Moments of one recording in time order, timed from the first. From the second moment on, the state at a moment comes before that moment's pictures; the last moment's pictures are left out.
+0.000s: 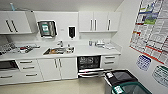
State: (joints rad) left arm 1.53 3.04 -2.88 0.79 -0.09 -0.78; right arm -1.63 2.95 -2.73 -0.21 0.19 0.09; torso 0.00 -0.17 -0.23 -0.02
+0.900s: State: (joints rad) left arm 1.53 3.04 -2.88 0.79 -0.09 -0.78; right arm -1.63 2.95 -2.73 -0.21 0.18 0.09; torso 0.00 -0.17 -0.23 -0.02
